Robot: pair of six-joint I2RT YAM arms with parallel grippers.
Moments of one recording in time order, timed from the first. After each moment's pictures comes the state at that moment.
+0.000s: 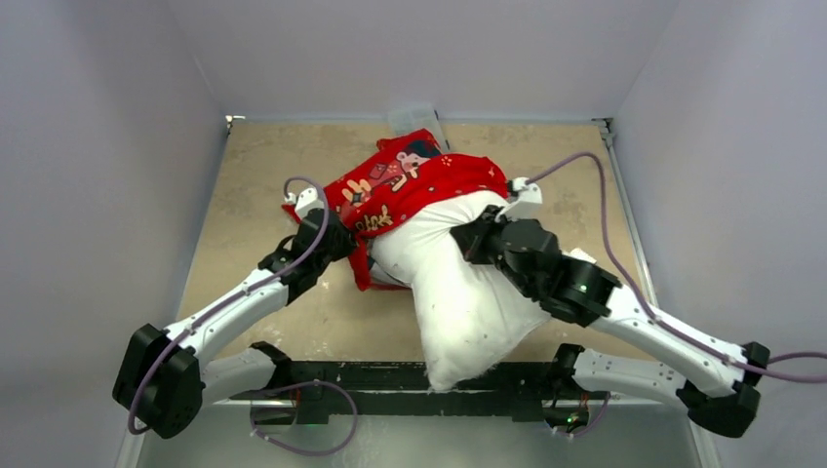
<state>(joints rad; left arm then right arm) -0.56 1.09 0.64 -0.14 -0.32 -0.83 0.99 0.96 0.99 -0.39 0.51 0.76</state>
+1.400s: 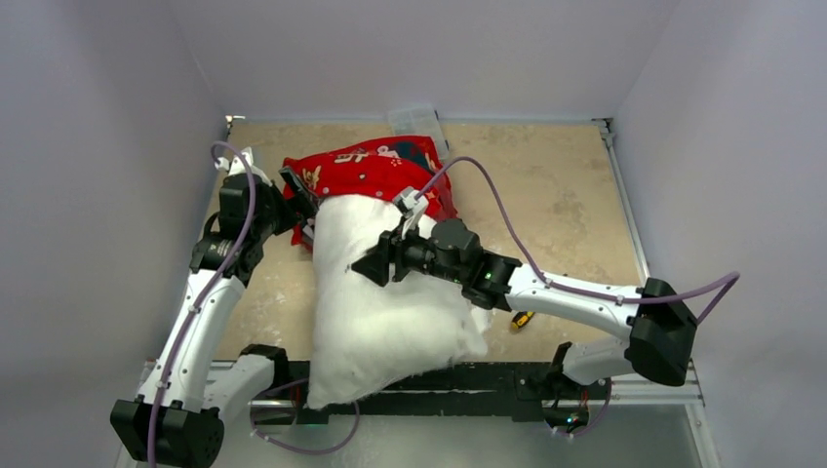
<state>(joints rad) -0.13 0.95 0.96 -0.51 -0.06 -0.59 1.05 1.36 0.91 0.29 -0.10 0.53</state>
